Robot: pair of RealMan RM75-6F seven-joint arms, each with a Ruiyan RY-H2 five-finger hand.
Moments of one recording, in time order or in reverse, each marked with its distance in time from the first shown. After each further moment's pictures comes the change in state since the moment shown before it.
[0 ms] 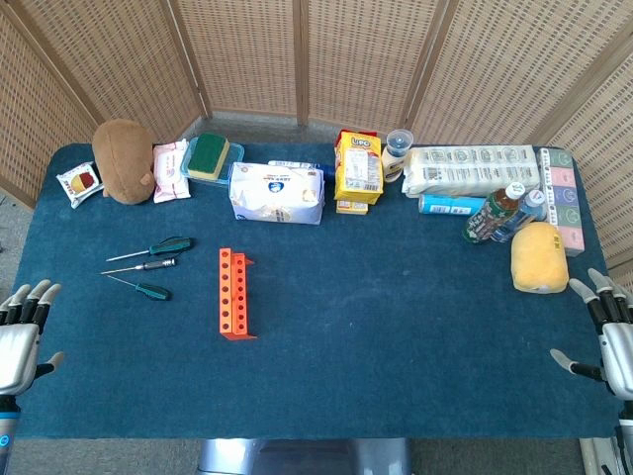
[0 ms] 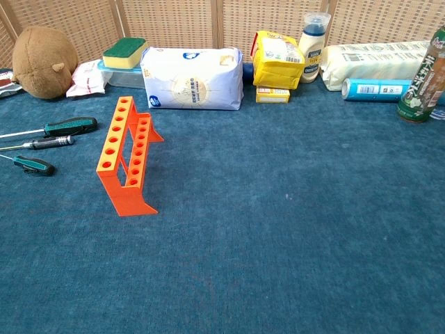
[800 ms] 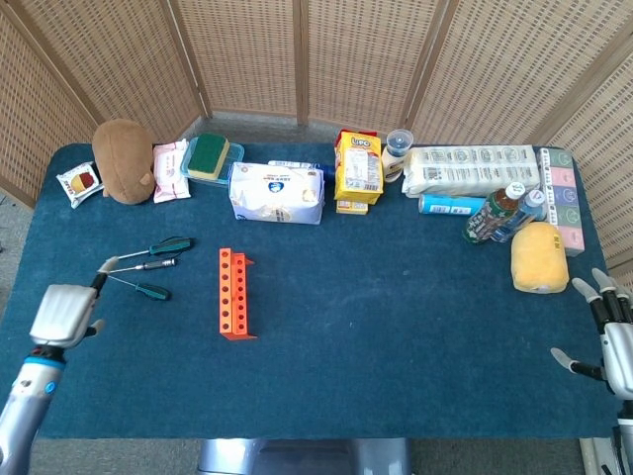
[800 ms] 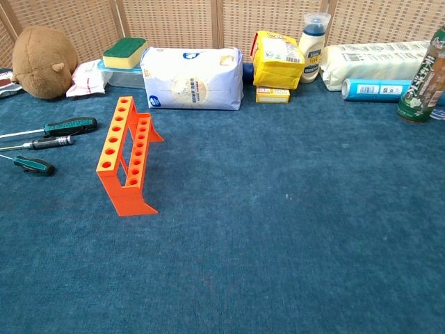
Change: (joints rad) left arm -0.195 -0.120 -0.125 0.203 -0.014 -0.339 0.029; right arm -0.002 -0.001 0.007 -0.019 0.019 -0.006 0.012
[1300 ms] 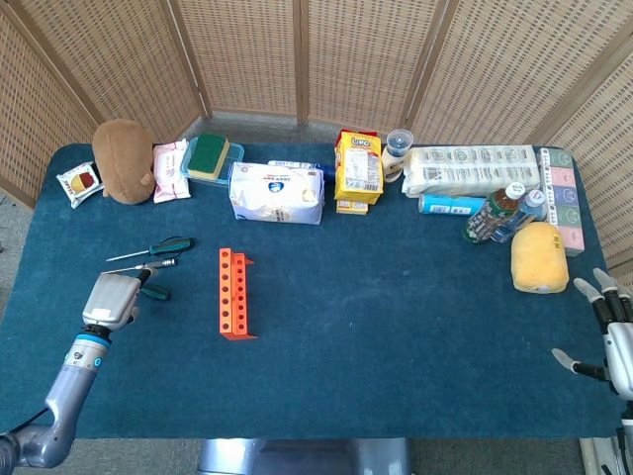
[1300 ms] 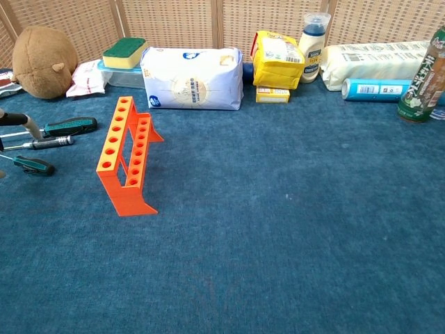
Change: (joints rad) left arm -0.093 -0.148 -0.031 0.114 -0.077 -0.144 0.063; right arm -0.001 0.016 0.000 0.000 0.000 -0.005 0.040
